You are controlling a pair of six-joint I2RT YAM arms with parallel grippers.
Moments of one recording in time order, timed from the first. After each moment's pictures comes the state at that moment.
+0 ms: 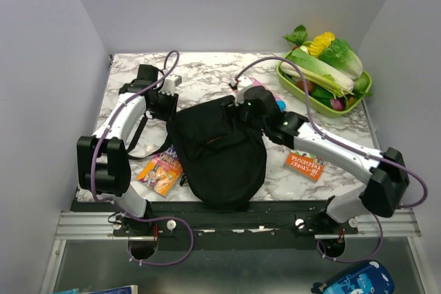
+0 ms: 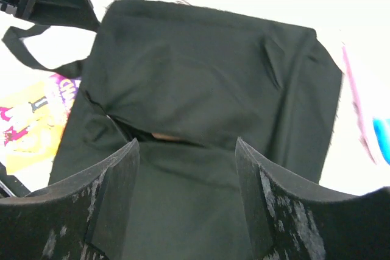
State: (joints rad) left arm -0.13 1.64 1.28 -0.75 0.31 0.19; right arm 0.85 1.39 1.14 -0.26 0.15 0.22
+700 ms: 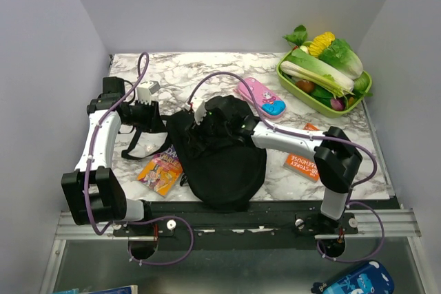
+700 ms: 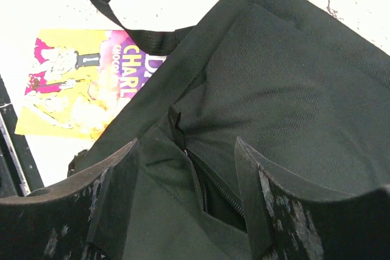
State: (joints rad) left arm 0.14 1.37 1.16 -0.92 0.72 0.35; right arm 0.96 1.83 1.35 -0.10 -0.17 -0.02
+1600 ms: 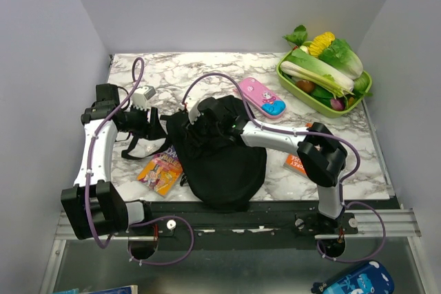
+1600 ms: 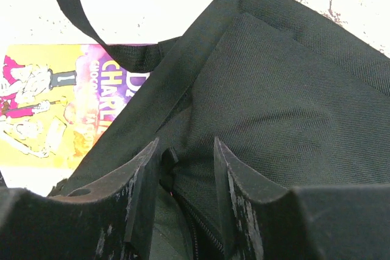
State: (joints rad) left arm 0.19 1.27 1.09 -0.94 0.76 0.39; right arm 0.97 1.96 1.42 -0.04 -0.14 -0.01
